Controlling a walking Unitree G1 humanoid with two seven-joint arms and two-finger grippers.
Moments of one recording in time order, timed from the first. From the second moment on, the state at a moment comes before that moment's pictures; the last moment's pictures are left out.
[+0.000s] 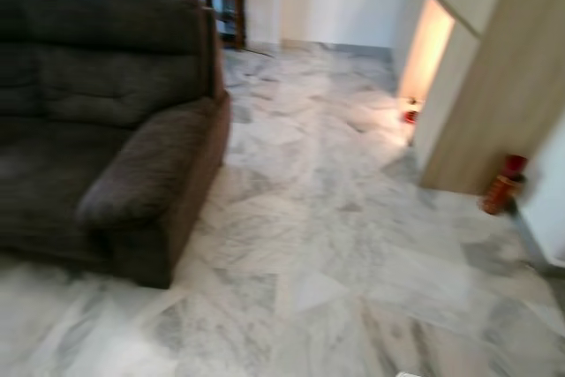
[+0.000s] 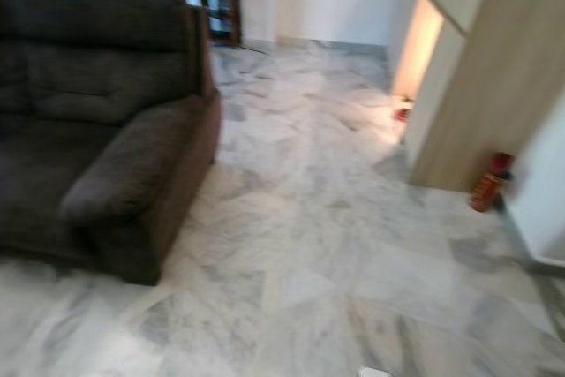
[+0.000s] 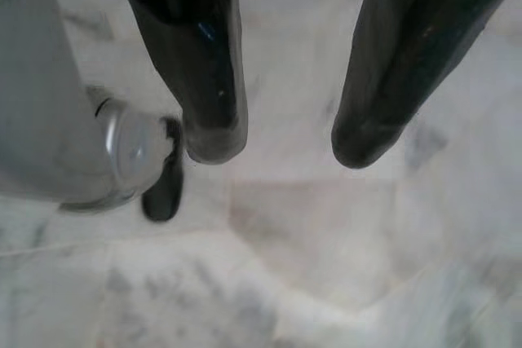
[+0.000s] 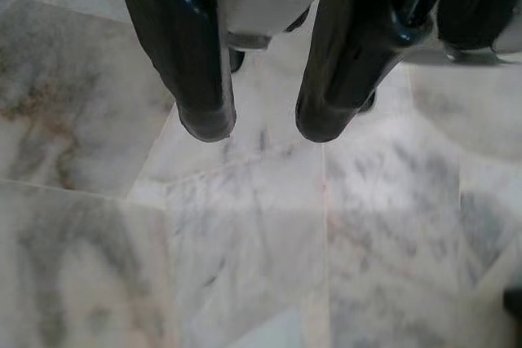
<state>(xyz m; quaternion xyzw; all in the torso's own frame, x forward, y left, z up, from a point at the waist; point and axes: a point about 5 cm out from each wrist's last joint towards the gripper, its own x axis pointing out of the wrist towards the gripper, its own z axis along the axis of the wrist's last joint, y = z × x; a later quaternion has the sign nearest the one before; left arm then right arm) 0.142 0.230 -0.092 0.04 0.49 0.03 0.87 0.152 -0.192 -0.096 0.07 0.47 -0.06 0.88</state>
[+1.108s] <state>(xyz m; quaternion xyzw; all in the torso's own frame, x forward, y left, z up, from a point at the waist) 0.145 0.232 -0.091 0.04 0.49 0.04 0.87 0.157 -0.188 -0.094 0.08 0.46 -0.06 0.88</state>
